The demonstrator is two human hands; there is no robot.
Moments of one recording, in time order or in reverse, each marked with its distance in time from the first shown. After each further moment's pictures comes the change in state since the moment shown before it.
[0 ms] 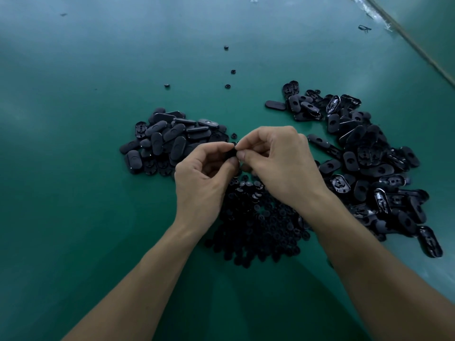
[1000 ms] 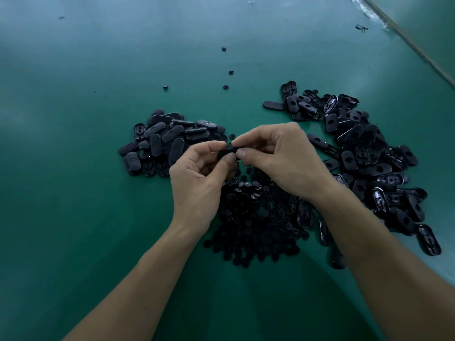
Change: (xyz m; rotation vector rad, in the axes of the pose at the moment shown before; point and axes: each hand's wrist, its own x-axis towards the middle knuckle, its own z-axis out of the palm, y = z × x) left_hand 0.002 -0.001 0.000 -0.084 0.053 -0.027; right_hand 0.010 0.014 -0.012 0.132 -0.133 -0.059
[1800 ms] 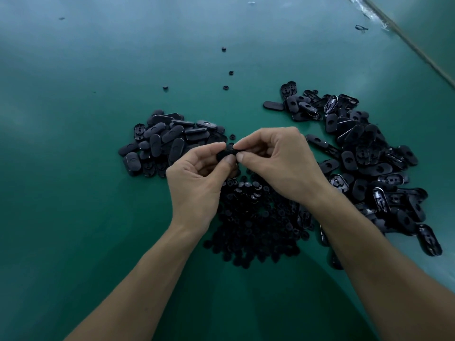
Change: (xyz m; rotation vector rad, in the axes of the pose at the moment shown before) left_hand 0.000 -0.001 0.000 0.030 0.058 -0.003; right_hand -0.003 0.005 0.007 0.023 0.062 -0.005
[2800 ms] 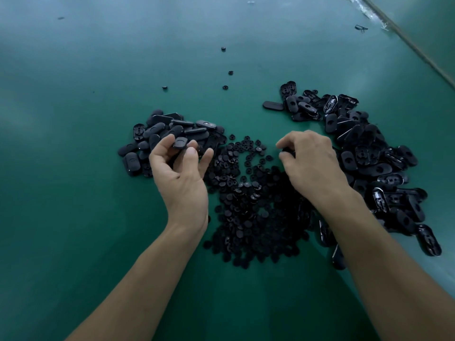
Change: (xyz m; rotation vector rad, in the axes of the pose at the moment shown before) left_hand 0.008 0.005 0.004 -0.281 0.330 -0.060; right_hand -0.003 0.021 -0.022 -0.647 0.123 0.255
